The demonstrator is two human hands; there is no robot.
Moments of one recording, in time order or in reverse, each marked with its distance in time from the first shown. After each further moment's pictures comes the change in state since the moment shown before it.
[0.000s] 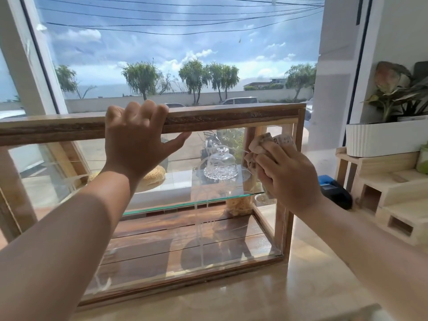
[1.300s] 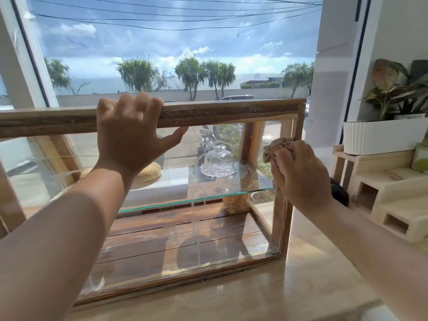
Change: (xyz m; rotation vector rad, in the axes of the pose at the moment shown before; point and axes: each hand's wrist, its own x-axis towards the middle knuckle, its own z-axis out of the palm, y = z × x) left_hand -0.001 0.002 0.002 -0.002 0.037 -0.018; right_hand -0.023 0.014 0.004 -0.054 -0.046 0.205
